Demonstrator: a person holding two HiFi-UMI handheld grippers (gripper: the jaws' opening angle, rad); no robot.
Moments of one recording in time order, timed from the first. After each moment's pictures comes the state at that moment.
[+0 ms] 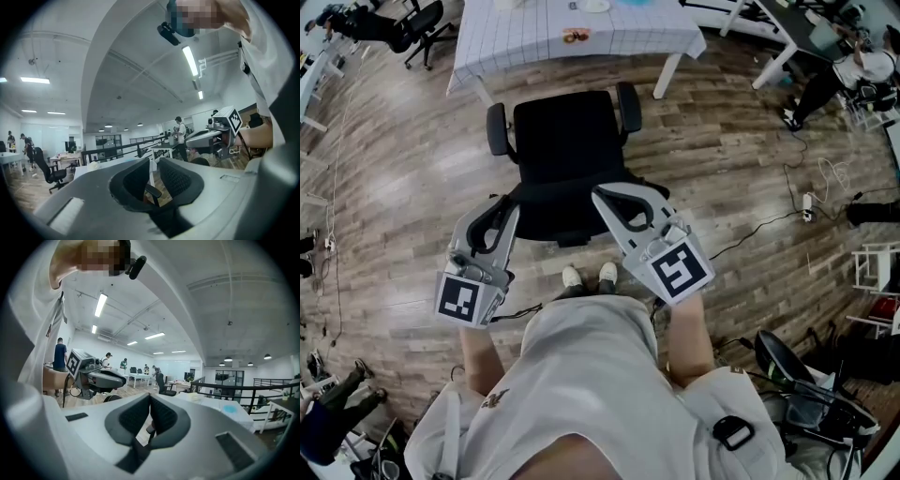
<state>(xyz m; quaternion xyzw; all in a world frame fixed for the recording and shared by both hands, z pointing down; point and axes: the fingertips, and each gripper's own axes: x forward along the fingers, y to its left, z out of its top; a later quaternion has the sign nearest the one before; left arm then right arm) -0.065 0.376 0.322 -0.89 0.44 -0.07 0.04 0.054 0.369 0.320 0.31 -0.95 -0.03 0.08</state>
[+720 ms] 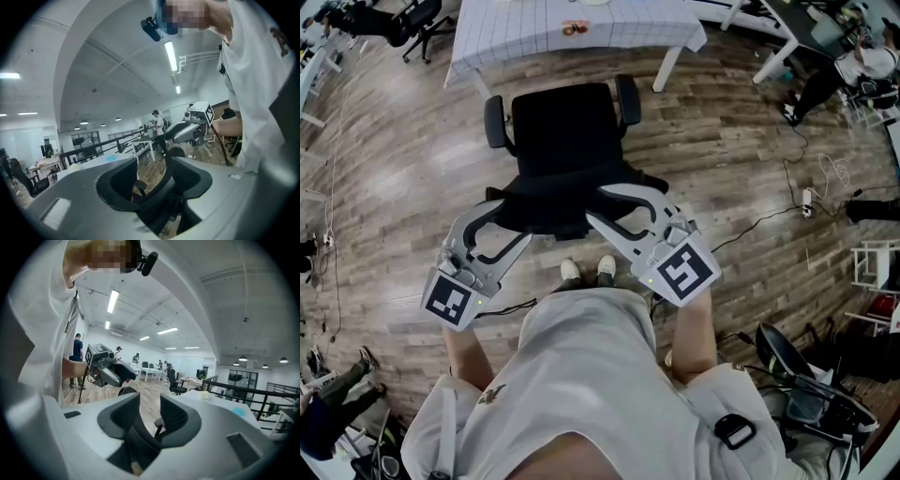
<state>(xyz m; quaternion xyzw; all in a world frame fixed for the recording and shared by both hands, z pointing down) -0.050 0.410 0.340 -0.94 0.31 -0.14 0.06 0.050 0.396 0.332 0.23 -0.96 -0.05 0.12</state>
